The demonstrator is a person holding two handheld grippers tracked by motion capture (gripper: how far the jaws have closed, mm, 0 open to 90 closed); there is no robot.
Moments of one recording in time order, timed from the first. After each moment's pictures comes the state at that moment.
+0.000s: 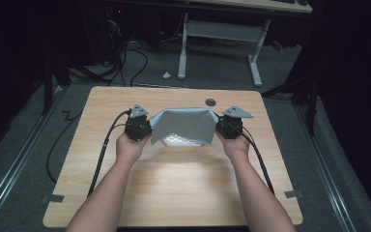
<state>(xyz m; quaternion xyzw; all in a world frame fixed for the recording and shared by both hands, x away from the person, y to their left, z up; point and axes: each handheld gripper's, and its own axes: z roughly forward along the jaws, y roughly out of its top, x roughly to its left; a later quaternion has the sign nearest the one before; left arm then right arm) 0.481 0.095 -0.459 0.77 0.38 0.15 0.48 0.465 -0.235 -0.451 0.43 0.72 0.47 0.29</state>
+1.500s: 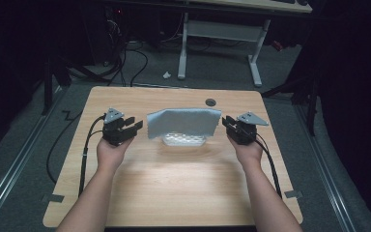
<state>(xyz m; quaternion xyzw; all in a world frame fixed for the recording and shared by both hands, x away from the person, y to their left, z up) 0.463 0.156 -0.459 0.73 0.43 0.19 0.50 0.443 -0.275 -0.455 0.45 0.70 0.45 0.32</state>
